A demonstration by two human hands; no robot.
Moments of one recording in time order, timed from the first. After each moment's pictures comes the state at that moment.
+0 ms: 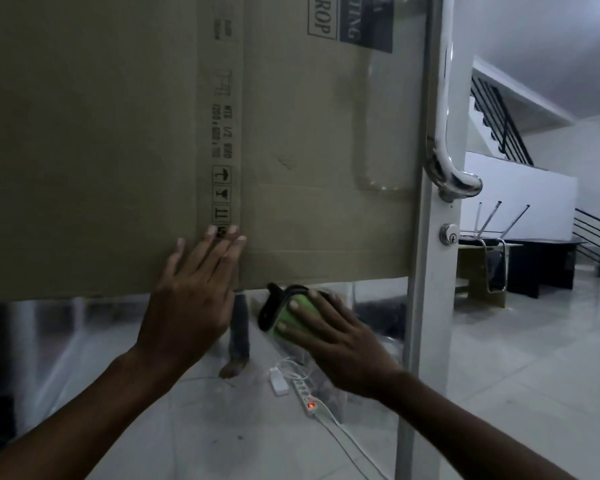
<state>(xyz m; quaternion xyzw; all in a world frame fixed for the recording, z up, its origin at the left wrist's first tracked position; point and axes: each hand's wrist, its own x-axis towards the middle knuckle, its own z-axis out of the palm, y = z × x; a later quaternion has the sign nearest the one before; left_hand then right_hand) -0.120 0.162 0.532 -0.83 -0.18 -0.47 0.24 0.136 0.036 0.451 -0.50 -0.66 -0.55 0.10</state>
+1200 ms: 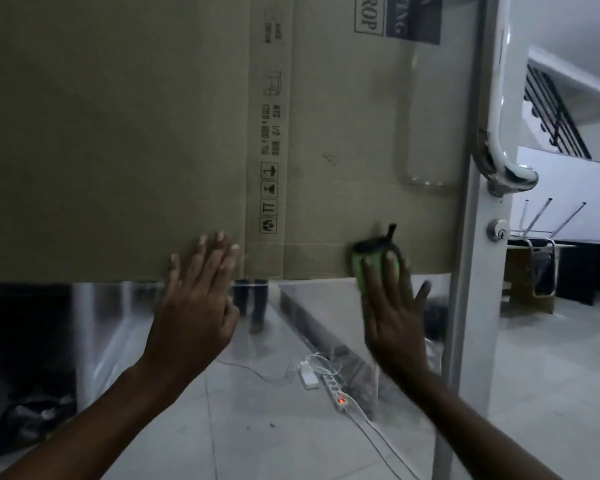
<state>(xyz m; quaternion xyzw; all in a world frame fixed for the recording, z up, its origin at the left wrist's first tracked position) -0.171 0.179 0.503 -0.82 -0.26 -0.46 0.23 0.111 0.051 0.458 -0.66 -0.47 -0.47 0.35</state>
